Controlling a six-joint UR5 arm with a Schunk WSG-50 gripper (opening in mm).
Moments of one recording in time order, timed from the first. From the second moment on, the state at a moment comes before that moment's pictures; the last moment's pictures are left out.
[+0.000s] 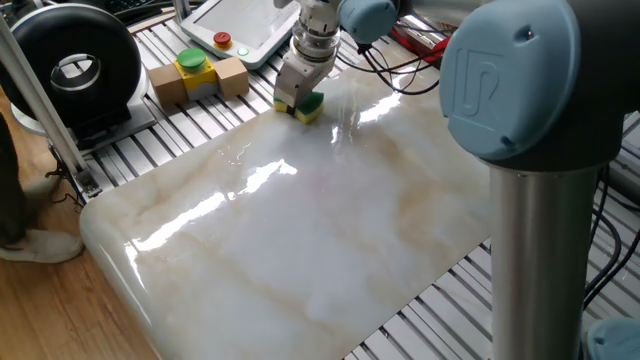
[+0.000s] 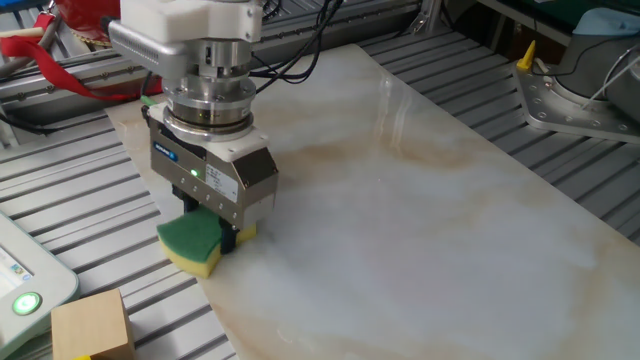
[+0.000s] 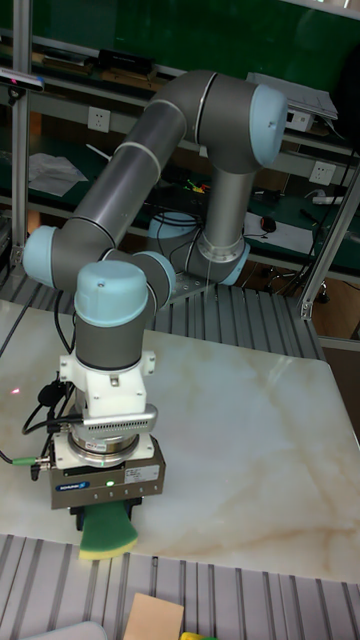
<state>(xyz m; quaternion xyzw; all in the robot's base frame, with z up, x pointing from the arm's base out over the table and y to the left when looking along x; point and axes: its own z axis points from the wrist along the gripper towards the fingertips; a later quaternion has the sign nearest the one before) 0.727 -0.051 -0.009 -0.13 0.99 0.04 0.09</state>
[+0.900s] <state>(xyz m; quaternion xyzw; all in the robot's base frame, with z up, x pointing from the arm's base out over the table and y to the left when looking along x) 0.726 -0.048 -0.009 -0.12 0.99 0.02 0.07</state>
